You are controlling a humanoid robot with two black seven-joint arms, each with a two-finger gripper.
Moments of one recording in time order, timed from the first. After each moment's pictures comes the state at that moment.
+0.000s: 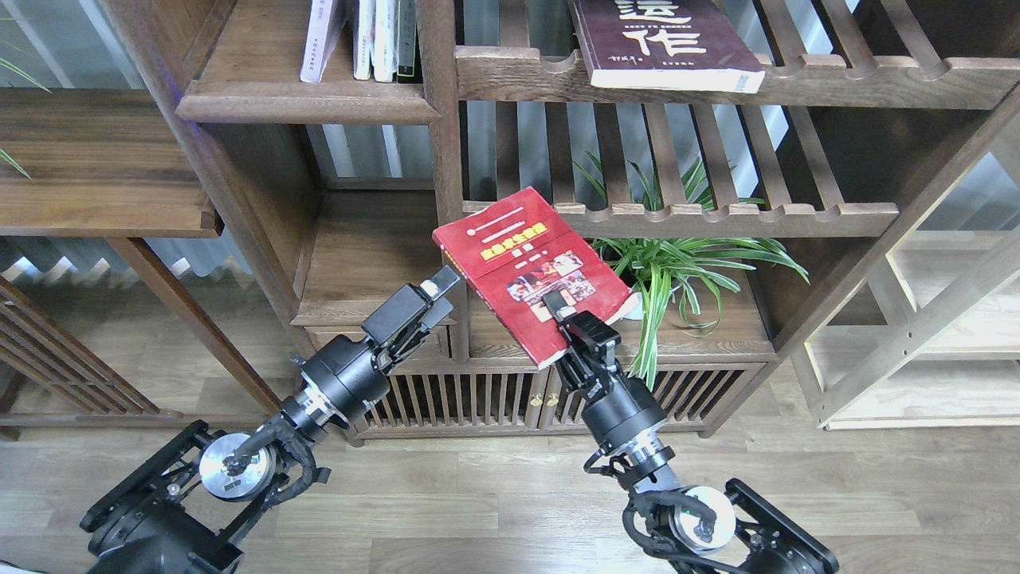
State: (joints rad) left arm -0.25 0.08 -0.95 -1.18 -0.18 -0.49 0.25; right arm 0.07 0.02 0.92 1.16 0.32 0.58 0.02
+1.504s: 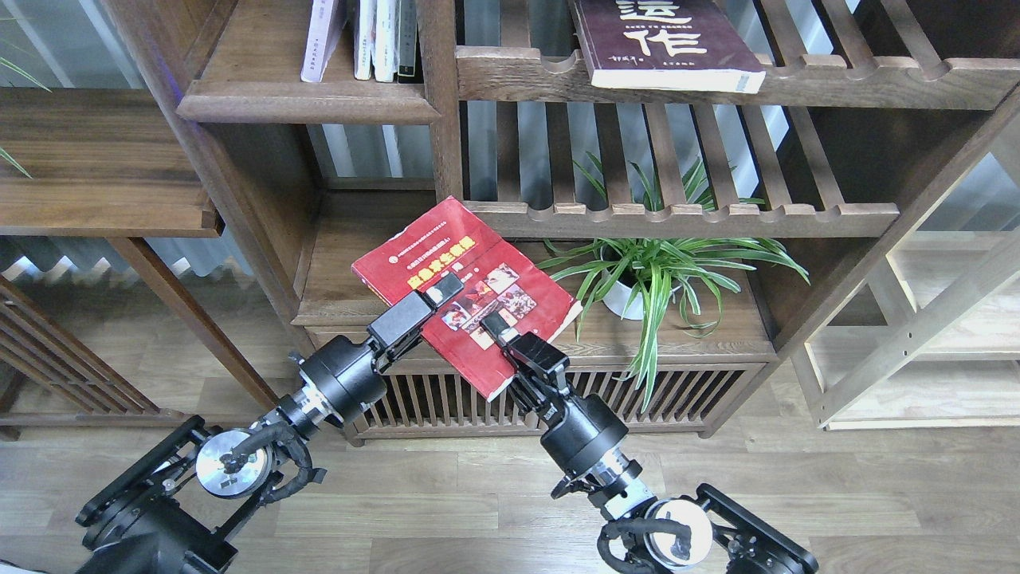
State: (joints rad) left arm -0.26 0.09 -0.94 -1.18 -0.11 -0.49 0.24; right arm 0.08 0.01 0.80 1.22 0.26 0.58 0.02
